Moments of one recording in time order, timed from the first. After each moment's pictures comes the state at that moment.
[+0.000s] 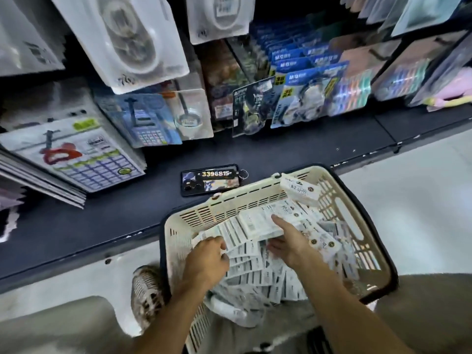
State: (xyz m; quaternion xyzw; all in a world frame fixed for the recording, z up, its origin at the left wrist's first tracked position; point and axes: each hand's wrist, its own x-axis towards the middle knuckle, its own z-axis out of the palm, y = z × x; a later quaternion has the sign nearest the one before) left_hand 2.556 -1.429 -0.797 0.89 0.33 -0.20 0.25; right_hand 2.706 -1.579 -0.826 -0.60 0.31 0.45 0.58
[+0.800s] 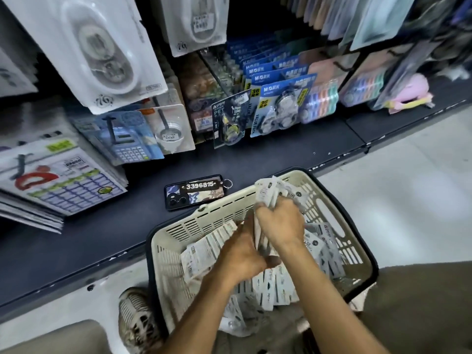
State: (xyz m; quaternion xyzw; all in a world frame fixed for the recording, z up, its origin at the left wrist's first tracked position) left_hand 2.617 -1.475 -0.745 0.83 0.21 -0.14 0.50; right_hand 2.698 -1.547 -0.710 -0.92 0.03 0.18 0.35
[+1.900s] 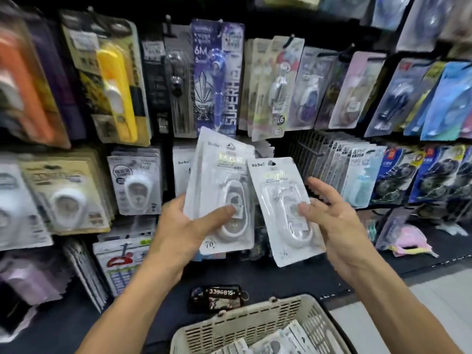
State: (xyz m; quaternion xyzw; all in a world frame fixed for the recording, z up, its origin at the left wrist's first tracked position) left_hand 2.585 -1.366 -0.469 0.62 0.18 0.33 0.69; right_hand 2.755 -1.557 -0.461 -0.56 -0.25 0.22 0.76
